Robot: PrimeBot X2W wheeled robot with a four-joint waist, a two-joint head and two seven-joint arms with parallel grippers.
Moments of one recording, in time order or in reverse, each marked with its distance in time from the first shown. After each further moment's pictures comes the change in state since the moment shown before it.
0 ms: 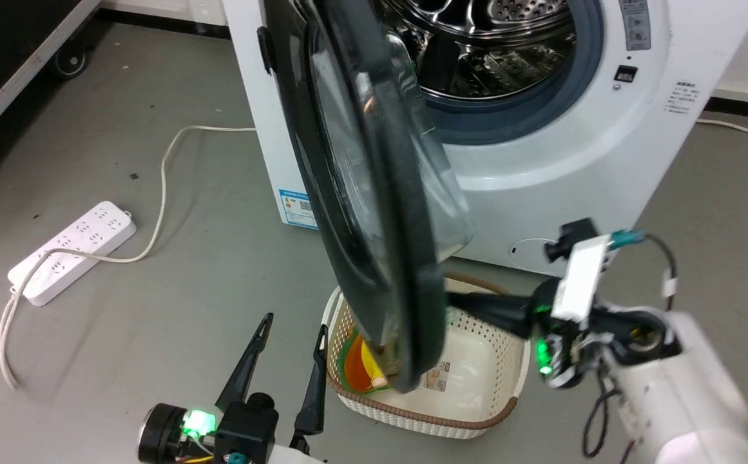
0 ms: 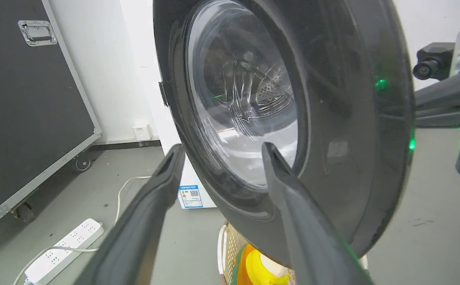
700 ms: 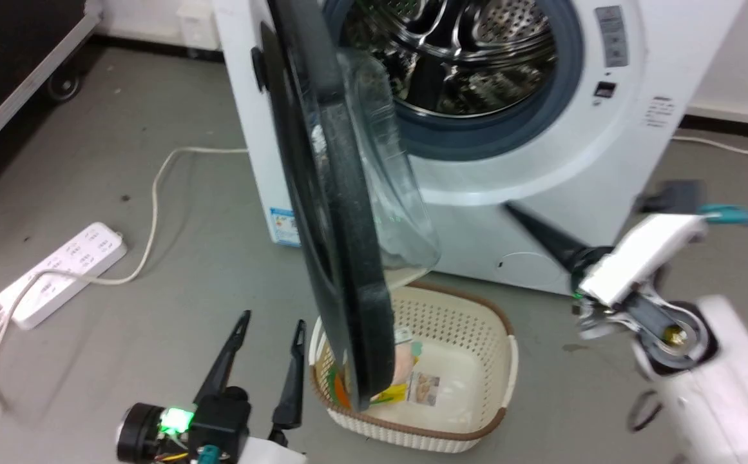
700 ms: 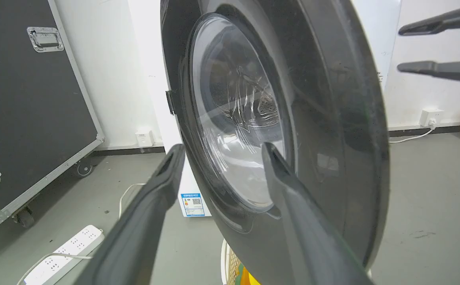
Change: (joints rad) left arm 0.003 0.000 0.066 0.008 -0.014 -0.045 0.000; right arm 0.061 -0.132 0.138 -0.257 -0.139 0.000 -0.575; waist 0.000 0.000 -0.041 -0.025
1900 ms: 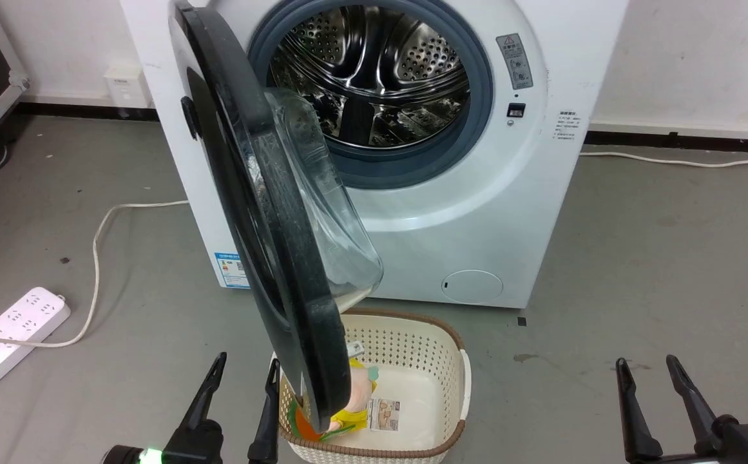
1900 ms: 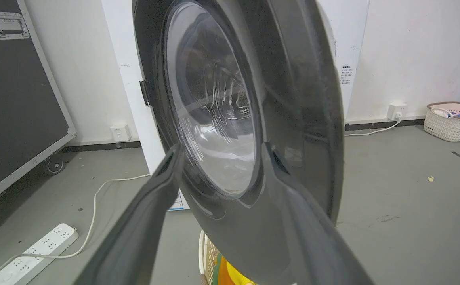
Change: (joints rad) left arm 0.104 -0.036 0.120 0.020 0.008 -0.087 0.000; right arm 0.671 0.130 -0.309 -0.361 -1.189 0.000 -0.684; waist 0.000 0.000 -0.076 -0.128
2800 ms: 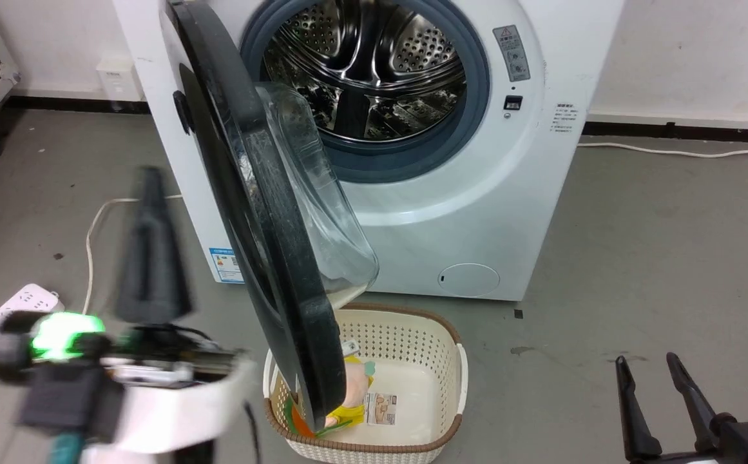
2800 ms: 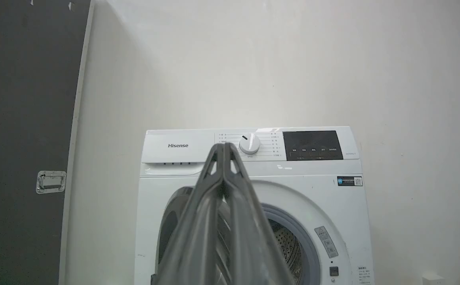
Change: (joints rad) left arm -0.236 -0.036 0.087 -0.430 -0.025 -0.008 -0.001; right arm -0.004 0.002 -0.002 -0.004 -0.026 0.000 0.000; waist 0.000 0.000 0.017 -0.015
